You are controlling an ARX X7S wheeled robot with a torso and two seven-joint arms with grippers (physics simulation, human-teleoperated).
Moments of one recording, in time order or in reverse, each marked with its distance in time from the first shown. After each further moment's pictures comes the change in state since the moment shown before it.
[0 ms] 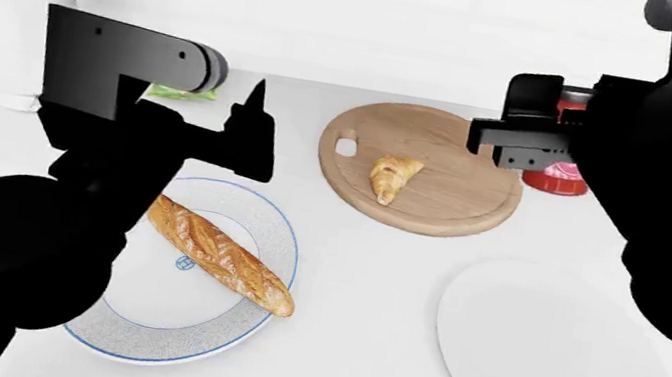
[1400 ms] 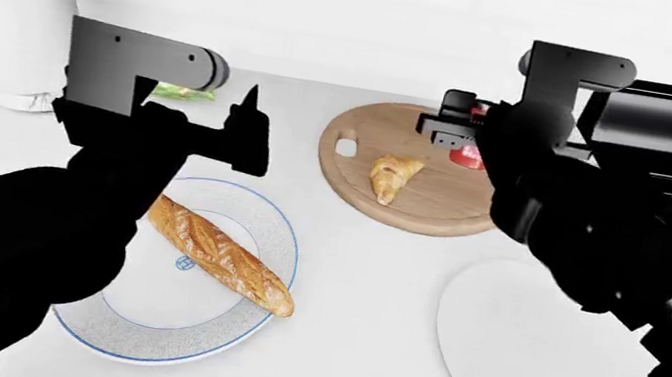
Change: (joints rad) left arm 0.011 -0.012 0.076 -0.148 0.121 0.121 0.088; right arm -0.365 -0.424 -0.091 0.900 -0.435 -0.374 -0.609
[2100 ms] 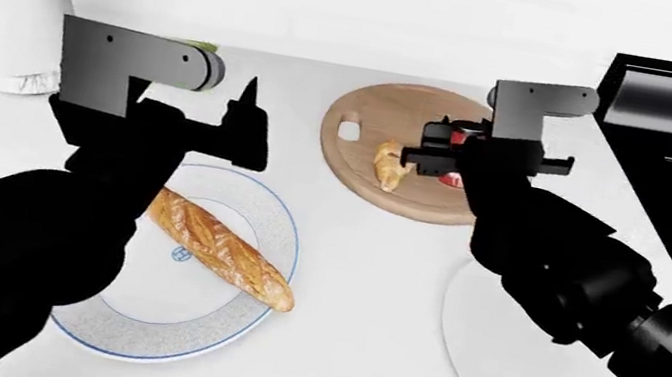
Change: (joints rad) left arm 0.017 -0.010 0.015 0.008 0.037 0.066 0.022; right arm -0.088 -0.036 -0.054 0.048 -0.147 -0.106 -0.038
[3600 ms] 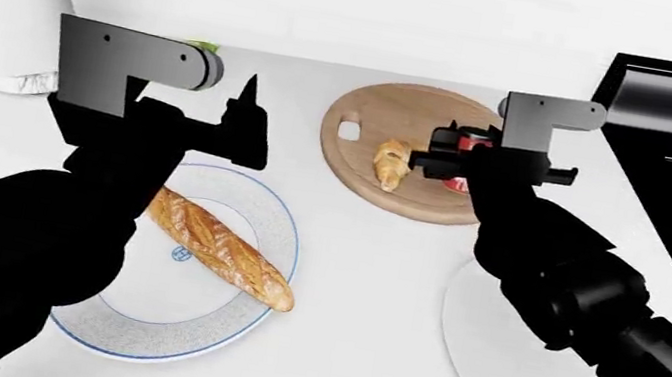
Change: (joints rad) left arm 0.000 -0.010 0.012 0.001 -0.005 0.024 -0.006; right arm -0.062 -0.024 0.062 0.096 -0.032 -0.055 -0.059
